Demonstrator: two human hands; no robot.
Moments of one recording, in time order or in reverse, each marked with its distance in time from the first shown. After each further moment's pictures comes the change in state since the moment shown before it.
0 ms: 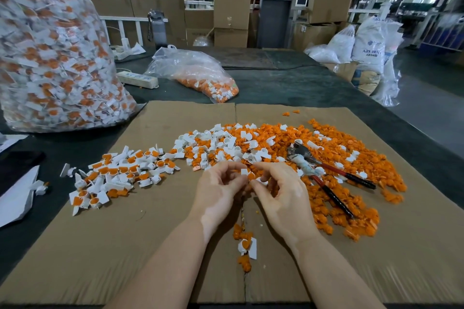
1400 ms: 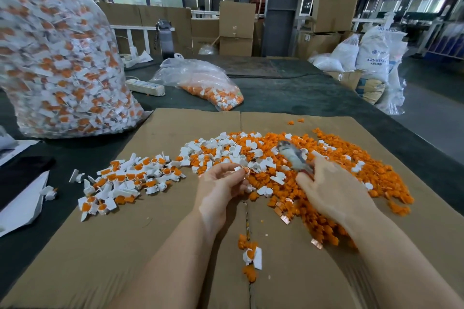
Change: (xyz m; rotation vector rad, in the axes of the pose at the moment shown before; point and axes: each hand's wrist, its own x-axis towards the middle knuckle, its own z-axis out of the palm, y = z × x) left_hand 0.019 0.003 -0.001 -0.553 0.082 -0.252; right_hand 0.043 0.004 -0.061 -0.545 -0.376 0.430
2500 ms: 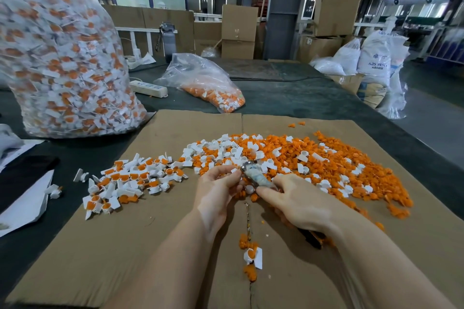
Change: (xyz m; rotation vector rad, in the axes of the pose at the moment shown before) left_hand -0.001 0.002 -0.003 -0.060 0.074 -0.067; right_hand -0.015 -0.037 0.001 0.321 -0.423 -0.175
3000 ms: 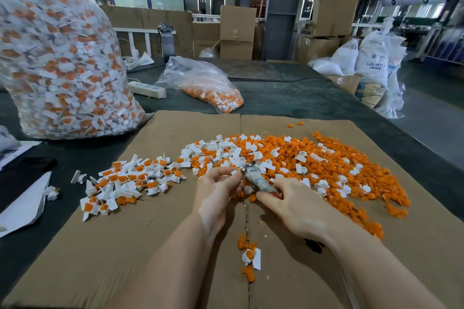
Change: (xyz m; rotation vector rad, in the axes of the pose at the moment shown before) left_hand -0.006 0.000 0.002 0.038 -0.009 0.020; right_hand 0.002 0.010 0.010 -0.100 0.127 -0.010
